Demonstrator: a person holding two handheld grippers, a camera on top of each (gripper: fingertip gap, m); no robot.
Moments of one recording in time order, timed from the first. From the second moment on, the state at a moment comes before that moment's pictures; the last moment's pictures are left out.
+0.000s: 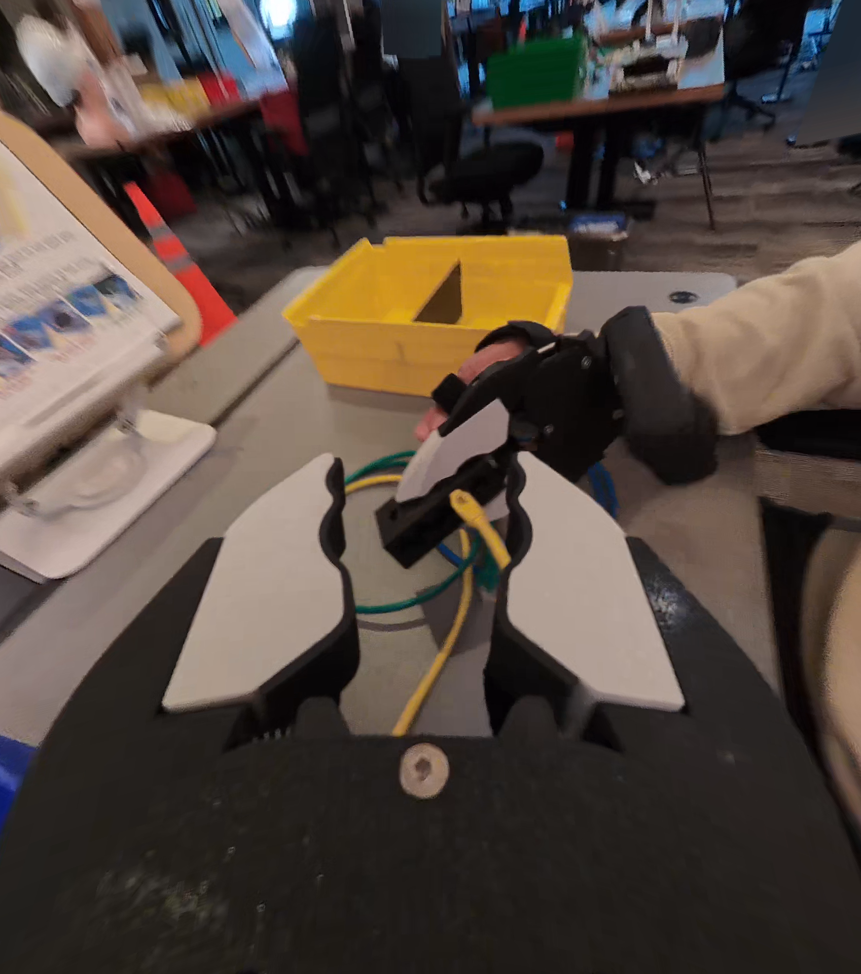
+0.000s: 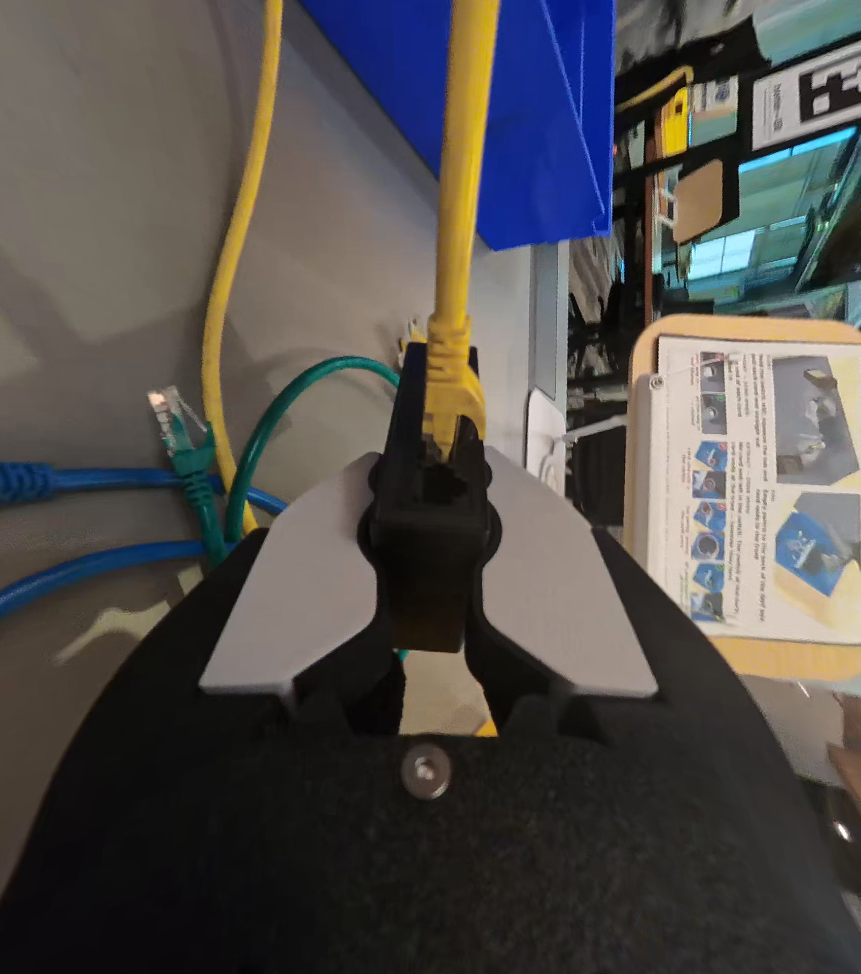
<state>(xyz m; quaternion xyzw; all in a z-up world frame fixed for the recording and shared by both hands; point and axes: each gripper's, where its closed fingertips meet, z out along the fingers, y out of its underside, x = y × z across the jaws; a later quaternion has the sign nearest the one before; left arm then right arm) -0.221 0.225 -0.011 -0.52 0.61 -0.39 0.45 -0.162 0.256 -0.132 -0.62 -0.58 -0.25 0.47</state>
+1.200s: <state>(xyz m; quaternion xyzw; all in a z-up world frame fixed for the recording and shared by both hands) -0.161 0.212 -0.113 -0.30 0.78 -0.32 0.44 -0.160 0.258 -0.149 -0.62 -0.57 -0.15 0.52</state>
